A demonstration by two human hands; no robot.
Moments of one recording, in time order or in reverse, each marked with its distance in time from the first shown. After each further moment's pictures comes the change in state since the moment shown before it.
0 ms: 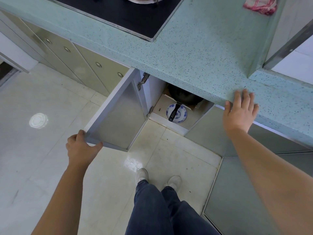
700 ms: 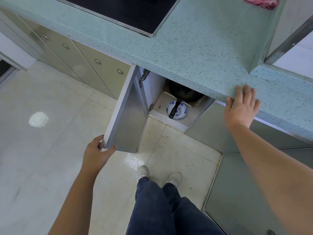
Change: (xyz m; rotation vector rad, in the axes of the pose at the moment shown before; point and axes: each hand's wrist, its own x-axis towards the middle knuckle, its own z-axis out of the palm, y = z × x) left_hand -0.030 -0.001 0.019 -0.351 -0.195 0.000; right_hand 0.000 0.000 -0.002 0.006 0.003 -0.003
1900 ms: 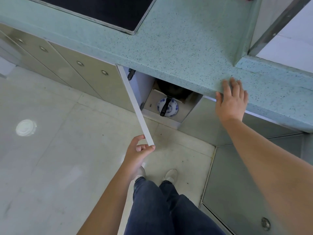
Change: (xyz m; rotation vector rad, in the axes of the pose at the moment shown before) left_hand -0.037 0.061 0.097 -0.448 -0.481 -0.079; right_hand 0.004 0.013 -0.001 0.012 0.027 -0.085
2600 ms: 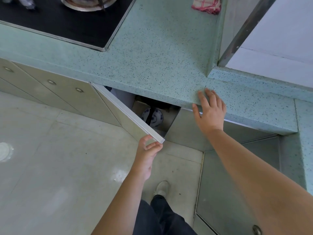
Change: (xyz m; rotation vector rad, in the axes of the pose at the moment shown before) left_hand 0.048 0.019 0.084 -0.277 -0.149 0.005; right_hand 0.004 0.012 0.002 0.000 0.103 -0.069
